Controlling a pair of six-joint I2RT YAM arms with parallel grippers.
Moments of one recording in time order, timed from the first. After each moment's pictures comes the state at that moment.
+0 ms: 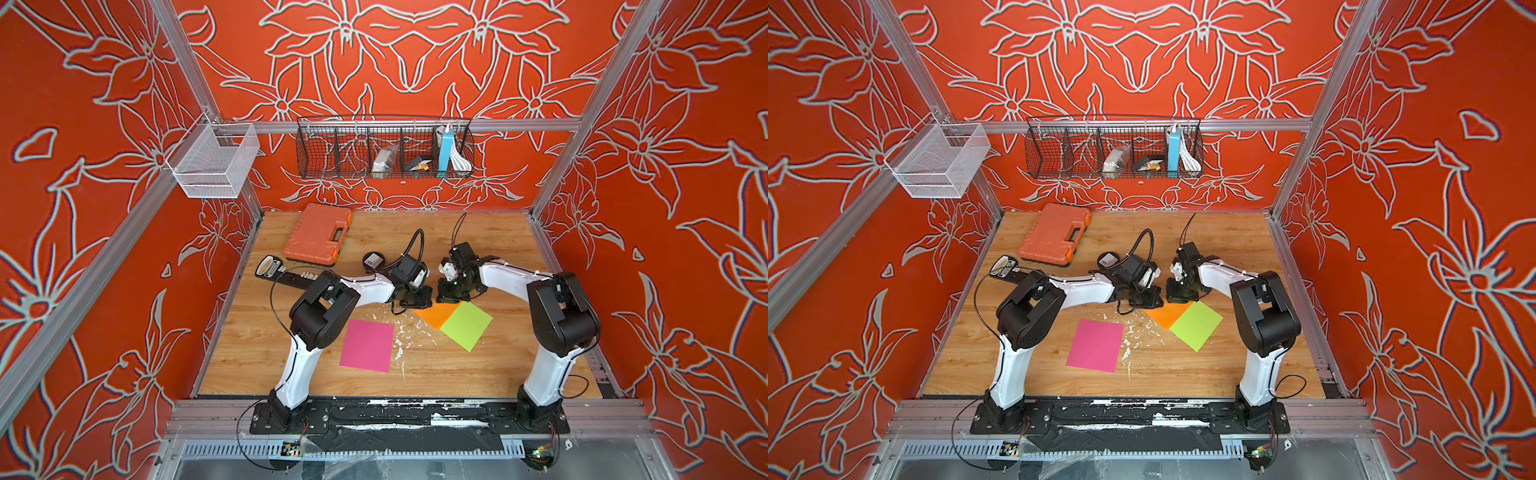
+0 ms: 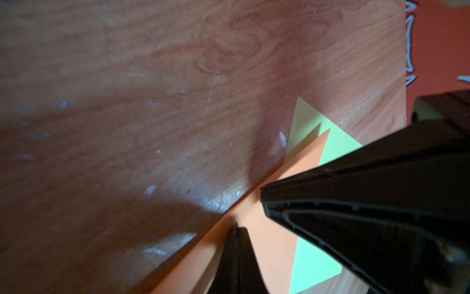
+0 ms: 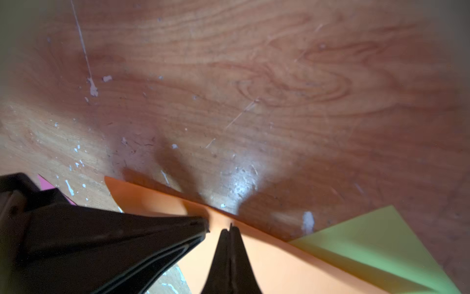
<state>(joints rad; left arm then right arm) -0.68 2.10 1.34 -0.19 0.41 -0.57 0.39 1.84 1.14 -0.59 -0.38 0.32</state>
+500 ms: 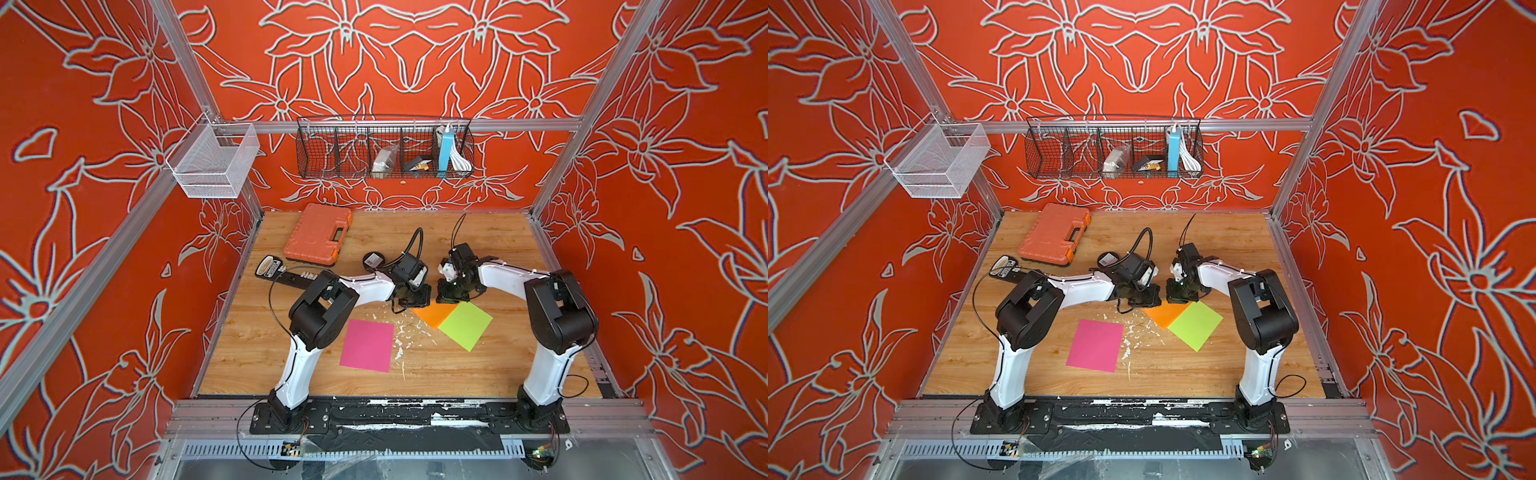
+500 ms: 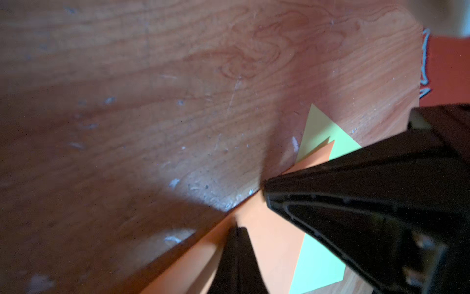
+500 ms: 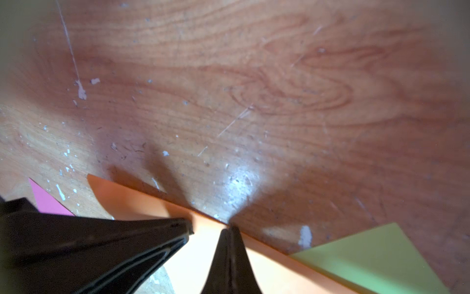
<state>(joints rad) -0.68 2.10 1.37 -0.24 0.38 -0.61 0.38 1.86 1.14 -0.58 -0.37 0.31</state>
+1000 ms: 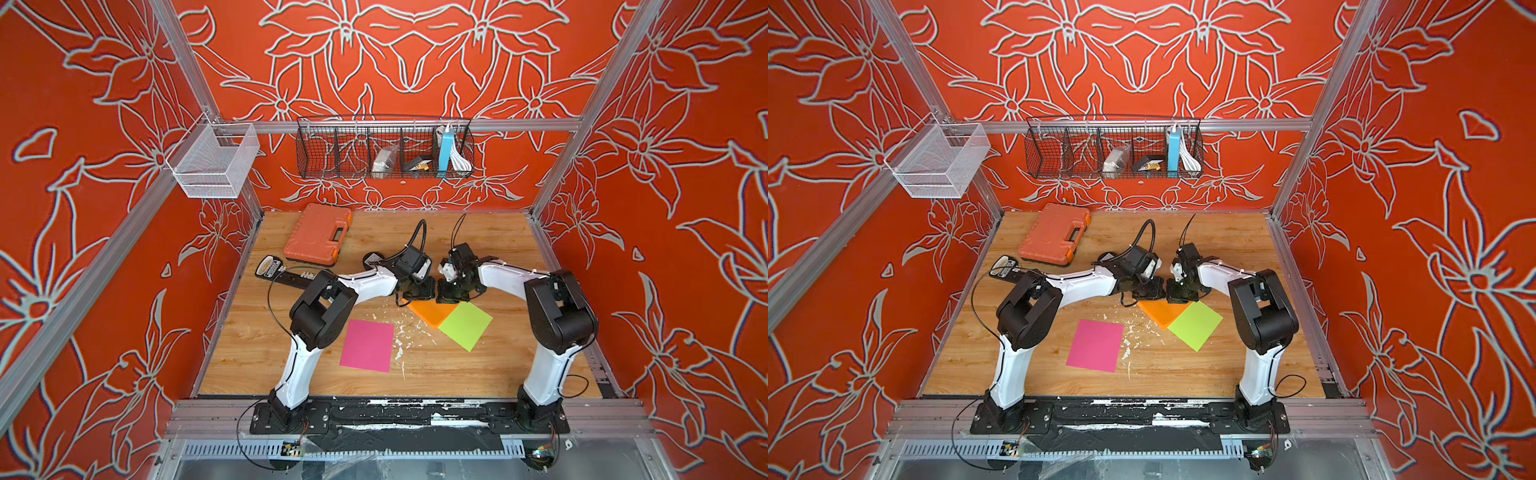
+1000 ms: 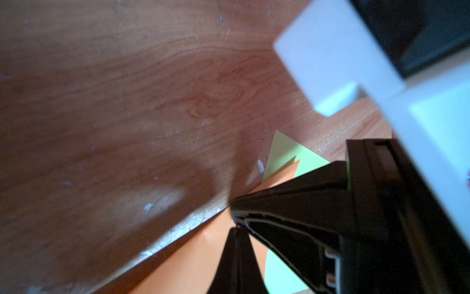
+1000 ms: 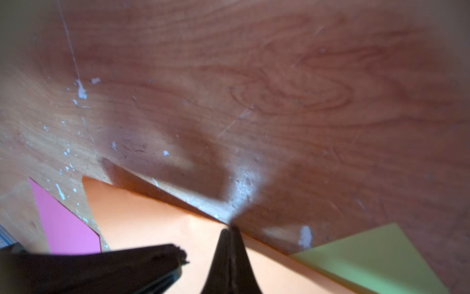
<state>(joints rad) -0.68 2.11 1.46 -0.28 0.38 -0.63 0.38 1.86 1.14 -0.58 -0.37 0.31</state>
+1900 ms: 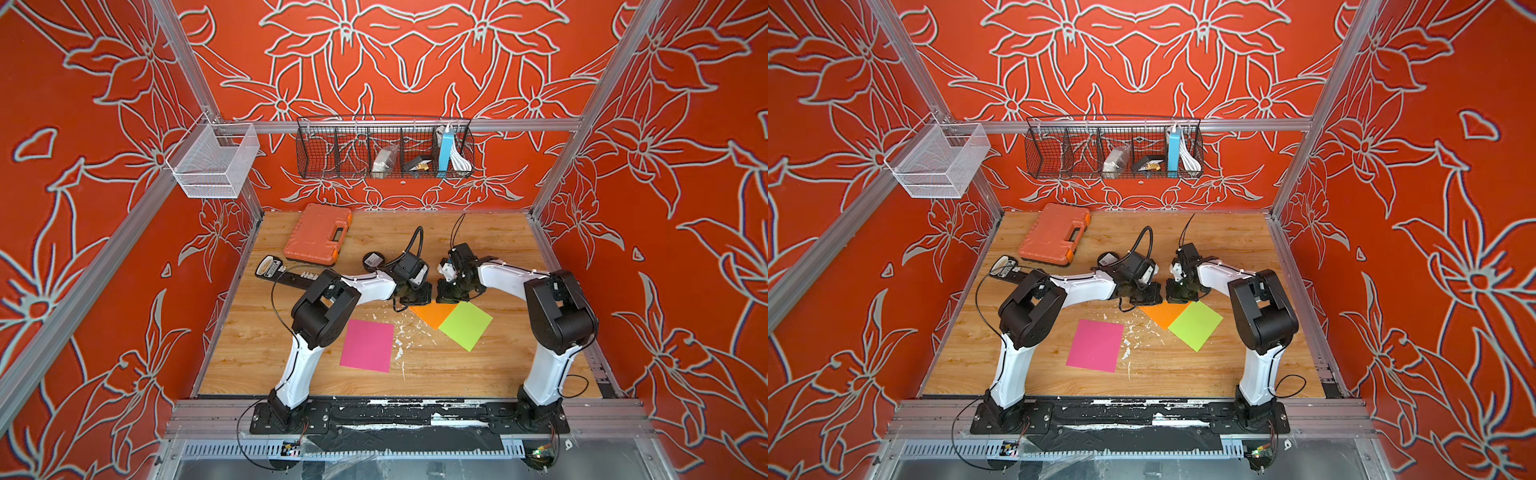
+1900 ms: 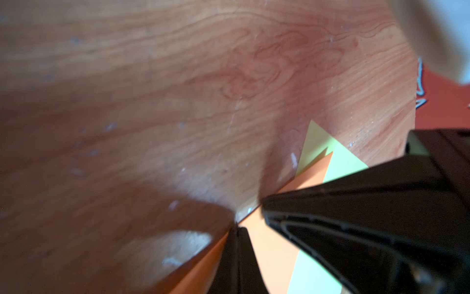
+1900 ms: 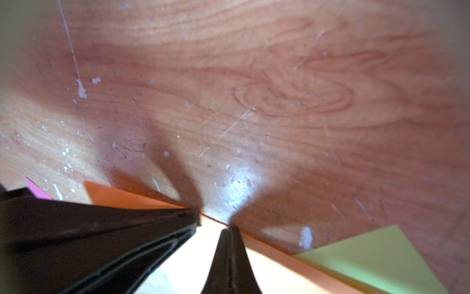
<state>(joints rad) -0.67 2.11 1.37 -0.22 0.36 -0.63 0.38 1.86 1.14 -0.57 -0.36 0.30</state>
